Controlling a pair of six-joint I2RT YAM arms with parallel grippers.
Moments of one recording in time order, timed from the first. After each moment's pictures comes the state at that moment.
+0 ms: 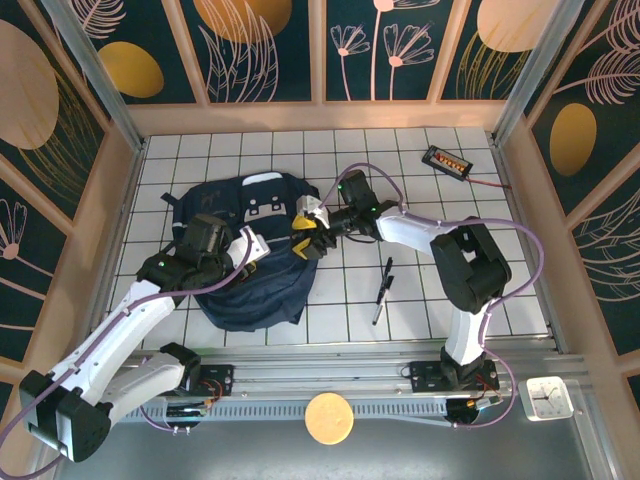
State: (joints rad) left arm -0.47 0.96 0.80 -0.72 0.17 0.55; right arm 0.62 1.86 1.19 -0.07 -0.97 -0.54
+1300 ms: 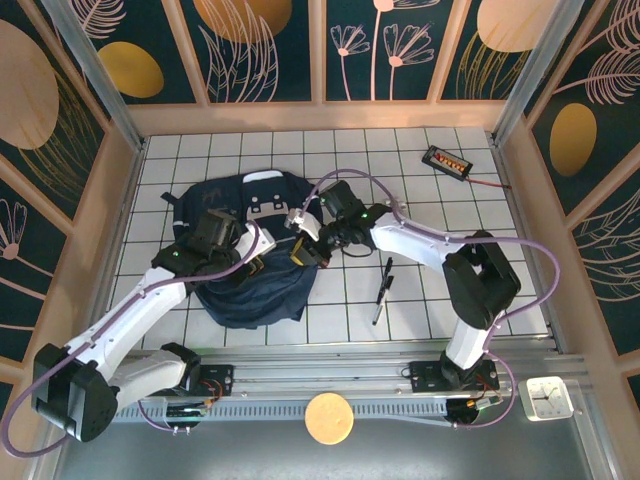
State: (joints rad) left arm -0.47 1.09 0.79 -0.64 0.21 0.42; right arm 0.77 1.75 1.23 -0.38 -0.69 -0.26
